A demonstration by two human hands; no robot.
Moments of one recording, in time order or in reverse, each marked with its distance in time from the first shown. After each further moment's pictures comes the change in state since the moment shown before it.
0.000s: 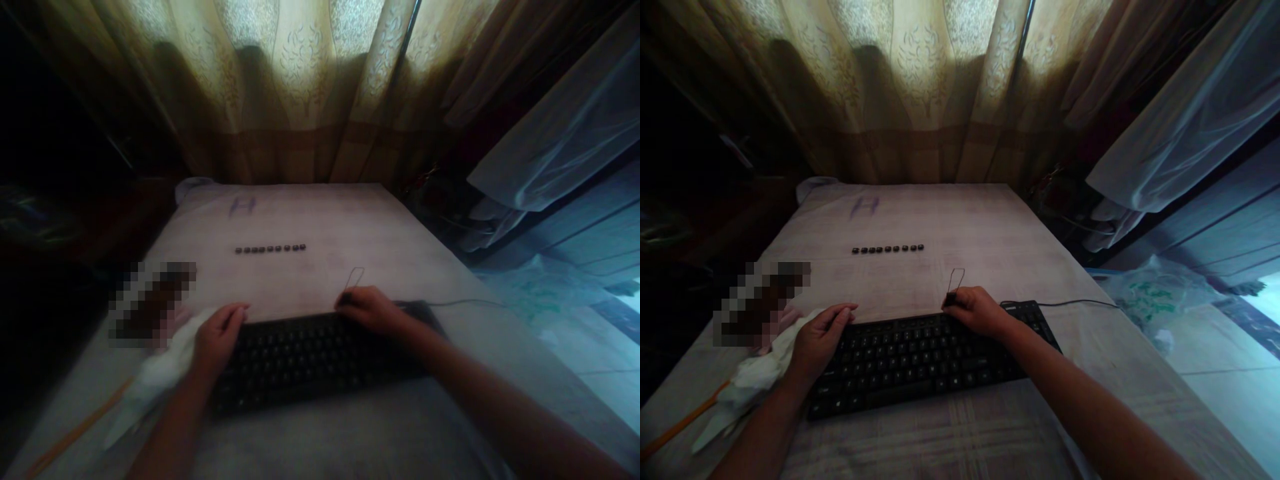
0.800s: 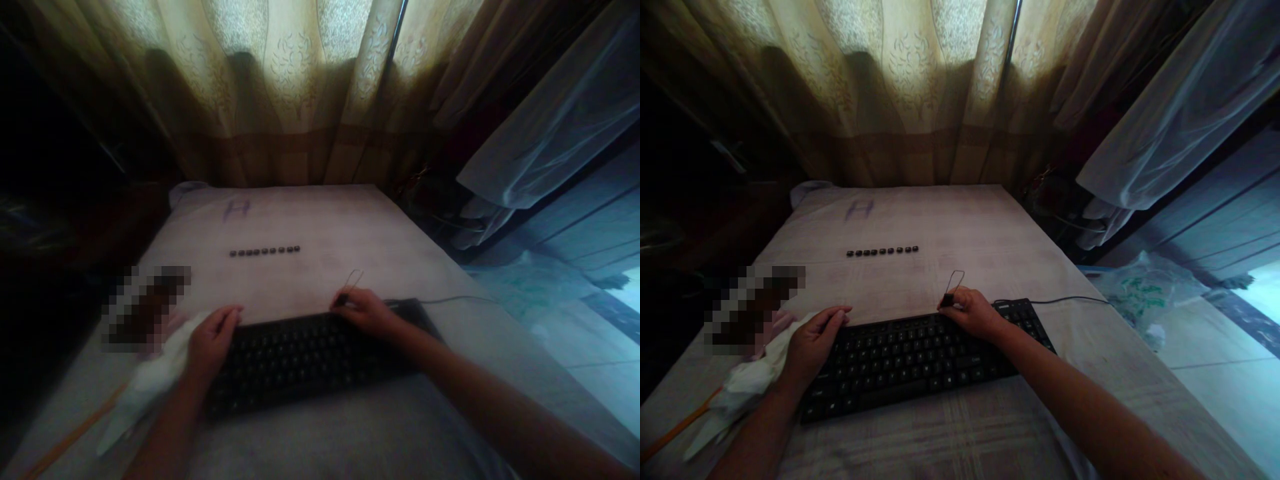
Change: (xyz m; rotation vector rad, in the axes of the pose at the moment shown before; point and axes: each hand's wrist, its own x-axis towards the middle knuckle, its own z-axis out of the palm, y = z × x) left_hand 0.000 0.003 -0.001 0.046 0.009 0.002; right_hand -0.006 0.006 0.007 0.097 0.139 -0.041
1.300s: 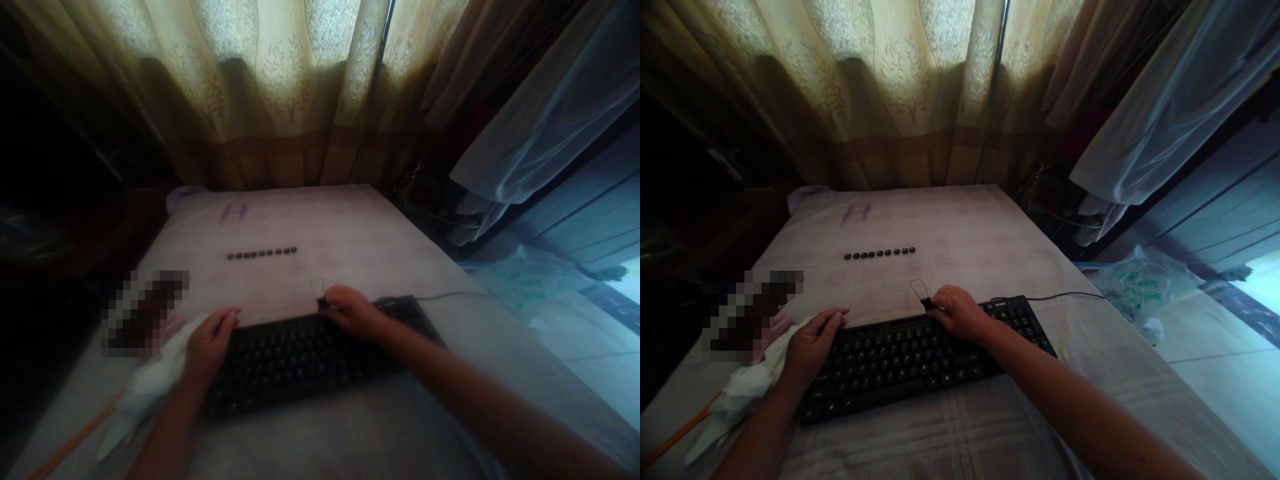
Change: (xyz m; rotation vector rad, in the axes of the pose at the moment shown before) left_hand 0.001 -0.003 0.000 0.028 0.014 0.011; right_hand 0.008 -0.007 0.011 -0.248 -0.026 -0.140
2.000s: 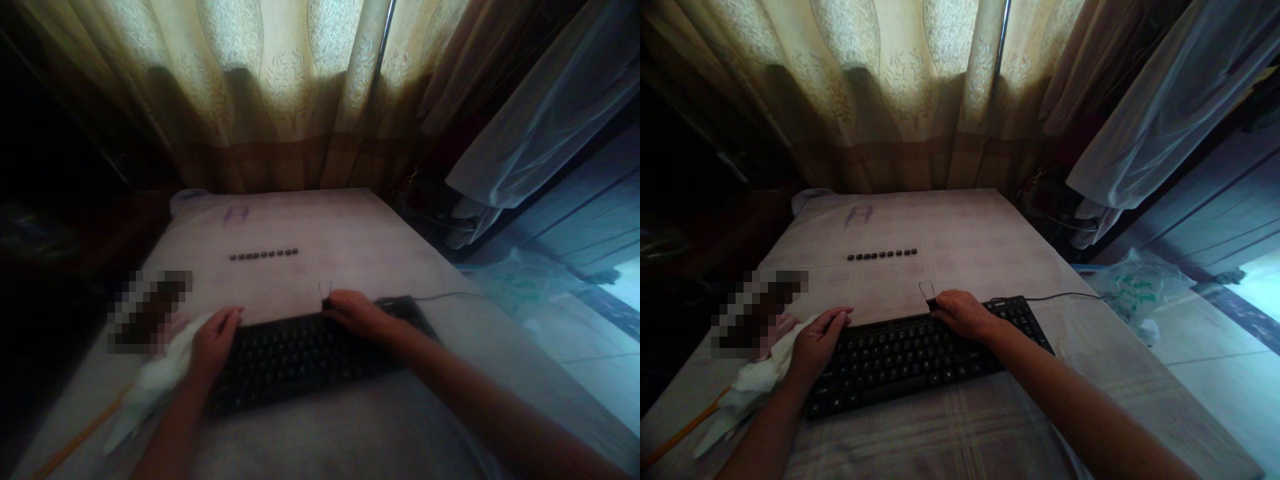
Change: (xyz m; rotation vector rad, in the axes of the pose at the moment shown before) left_hand 0.000 0.000 0.001 -0.047 0.001 0.022; right_hand -0.003 -0.001 -0.009 -0.108 -0.152 0.077
